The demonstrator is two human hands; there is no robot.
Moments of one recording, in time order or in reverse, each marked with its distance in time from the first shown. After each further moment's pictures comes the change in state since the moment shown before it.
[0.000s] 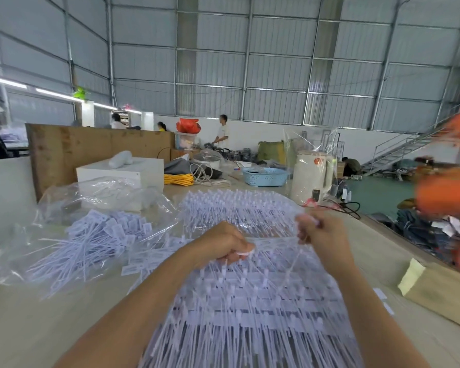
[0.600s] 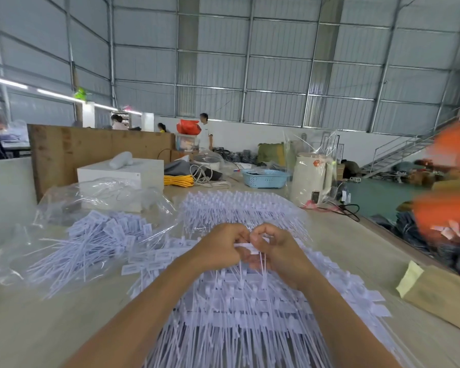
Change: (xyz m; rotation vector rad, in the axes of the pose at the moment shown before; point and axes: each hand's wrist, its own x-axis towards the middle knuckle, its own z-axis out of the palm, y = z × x) left_hand 0.004 -0.005 0.009 0.368 0.202 0.198; right_hand -0.023 -0.011 0.052 0.326 -0.453 0.301
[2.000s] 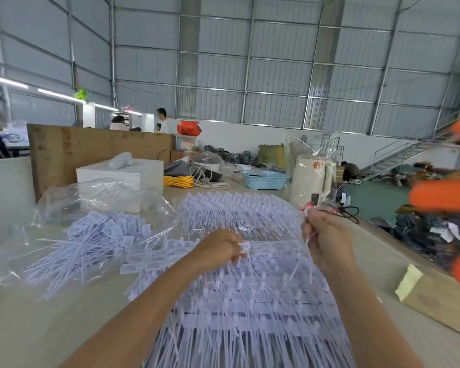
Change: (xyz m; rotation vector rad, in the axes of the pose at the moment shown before) left_hand 0.003 -0.006 0.002 -0.156 -0.023 -0.168; right_hand -0.001 -0.028 -0.050 0.531 0.540 -0.121
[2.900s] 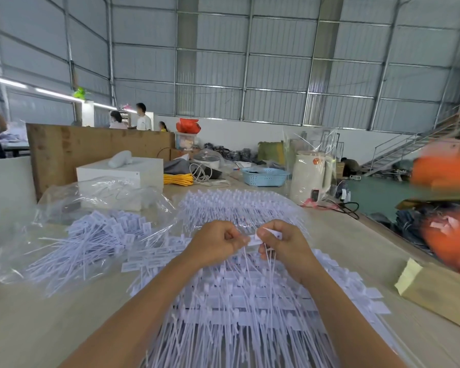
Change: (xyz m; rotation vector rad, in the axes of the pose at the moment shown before) left_hand -0.001 -0.005 -0.002 0.109 0.173 0.082; right_hand -0.011 0.049 0.011 -0.617 -0.423 -0.046
